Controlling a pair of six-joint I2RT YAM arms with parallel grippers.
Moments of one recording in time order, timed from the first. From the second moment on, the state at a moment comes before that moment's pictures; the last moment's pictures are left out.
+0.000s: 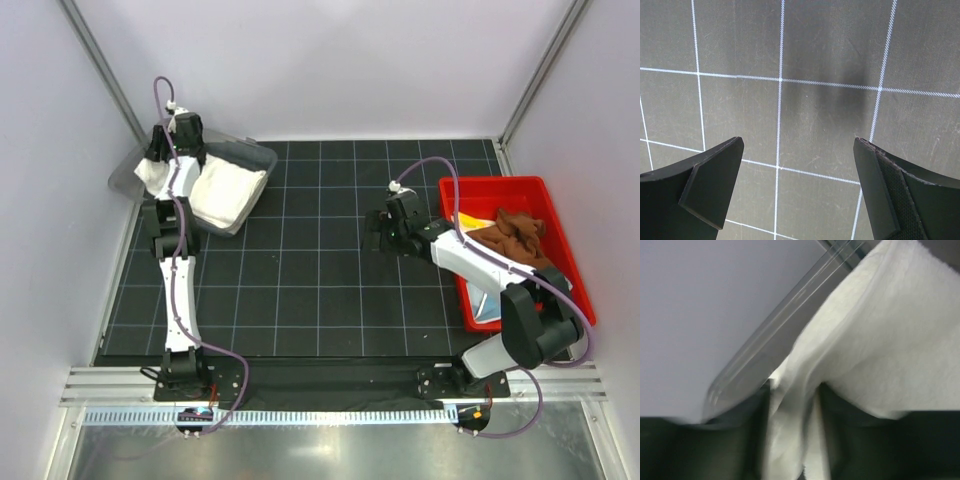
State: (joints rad) left arm 0.08 2.65 2.37 -0.19 -0.84 0.37; right arm 0.47 1.46 0.94 -0.37 0.06 0.48
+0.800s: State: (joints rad) left arm -0.40 1.71 1.93 -0.61 -0.08 -0.25; right arm -0.13 1.39 1.26 -0.68 0.47 0.58
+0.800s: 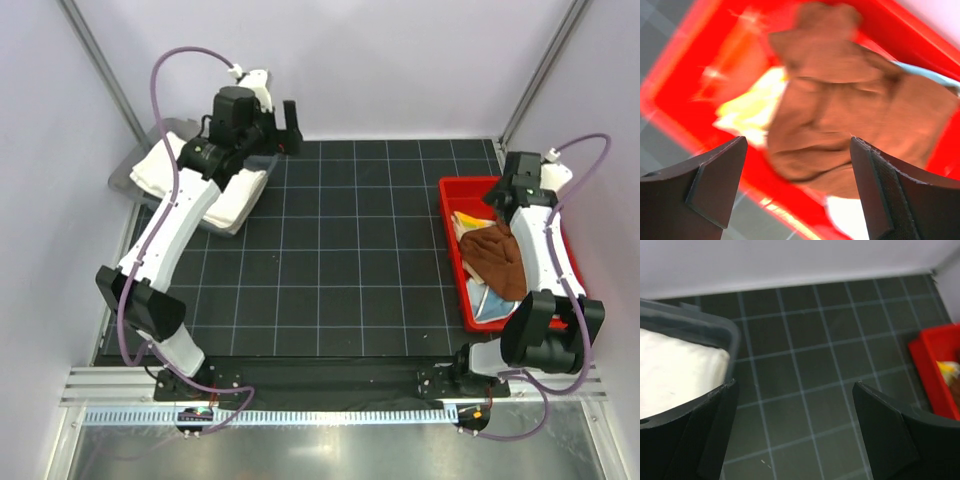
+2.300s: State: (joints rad) left arm -0.54 1.05 1.22 -0.71 -0.16 -0.45; right arm 0.39 1.17 0.85 -0.39 -0.43 0.56
